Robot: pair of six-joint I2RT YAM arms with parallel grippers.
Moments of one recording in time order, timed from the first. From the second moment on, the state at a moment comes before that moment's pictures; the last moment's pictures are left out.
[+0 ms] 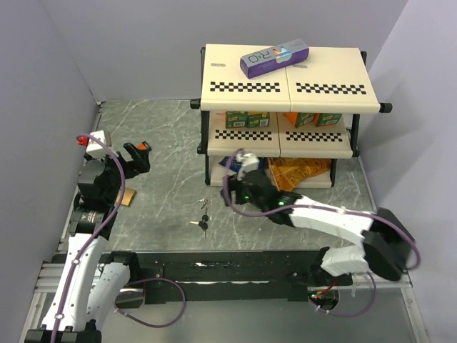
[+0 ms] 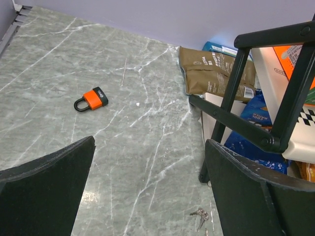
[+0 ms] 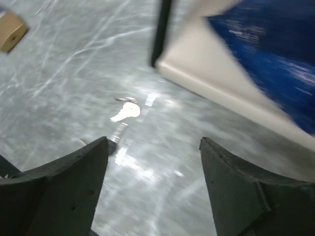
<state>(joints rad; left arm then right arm) -0.06 0.67 0.74 -0.21 -0.02 -0.33 0.89 1.24 0.71 0.03 0.25 0.42</state>
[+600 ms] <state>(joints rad) -0.06 0.69 0.74 -0.21 0.04 -0.33 1.00 1.77 1.04 0.07 0.19 0.28</state>
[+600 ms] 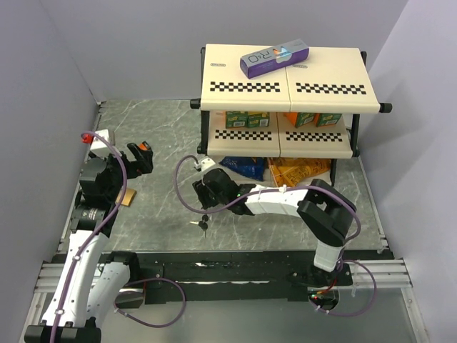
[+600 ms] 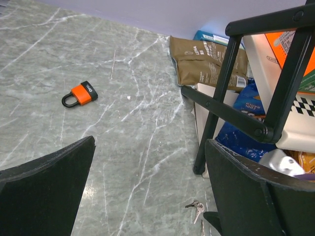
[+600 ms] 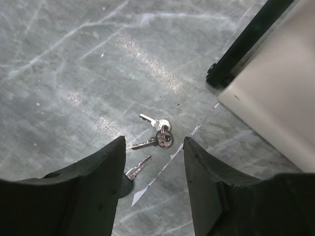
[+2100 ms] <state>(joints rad) -0.06 0.70 0.74 -0.19 0.19 -0.33 1.02 1.91 1.12 0.01 0.25 0.27</state>
